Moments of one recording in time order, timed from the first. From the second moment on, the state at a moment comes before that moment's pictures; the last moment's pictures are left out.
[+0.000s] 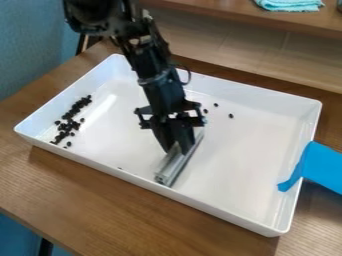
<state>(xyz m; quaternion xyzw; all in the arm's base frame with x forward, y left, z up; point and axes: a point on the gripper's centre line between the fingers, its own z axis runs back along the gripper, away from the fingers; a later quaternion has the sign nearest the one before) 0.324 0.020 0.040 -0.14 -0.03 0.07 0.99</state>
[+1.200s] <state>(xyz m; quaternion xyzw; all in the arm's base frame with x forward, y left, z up) 0.297 0.171 0.053 -0.18 -0.01 0.05 0.98</state>
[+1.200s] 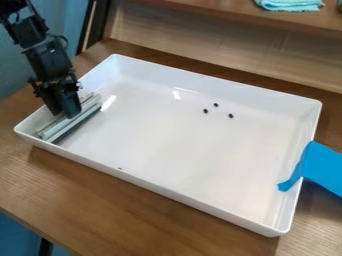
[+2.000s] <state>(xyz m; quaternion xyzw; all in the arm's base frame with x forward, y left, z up) 0.391 -0.028 0.103 -0.18 0.02 0.05 0.98</state>
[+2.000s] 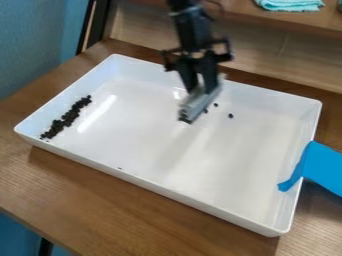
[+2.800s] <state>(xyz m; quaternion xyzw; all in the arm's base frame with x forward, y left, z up) 0.441 -0.110 0.049 -0.12 0.01 0.08 0.99</state>
